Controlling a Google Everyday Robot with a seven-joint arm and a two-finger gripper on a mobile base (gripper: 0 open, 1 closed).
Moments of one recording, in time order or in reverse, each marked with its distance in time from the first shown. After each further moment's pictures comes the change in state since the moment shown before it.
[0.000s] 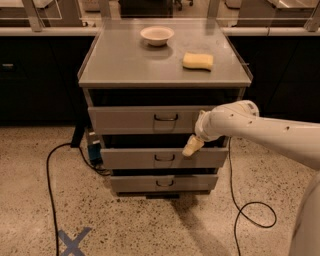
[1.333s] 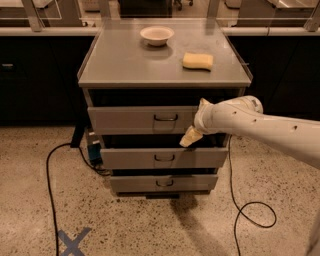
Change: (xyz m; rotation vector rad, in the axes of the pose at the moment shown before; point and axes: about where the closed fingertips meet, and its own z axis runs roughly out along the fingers) arm -0.030 -0.021 -0.025 0.088 -0.078 0.003
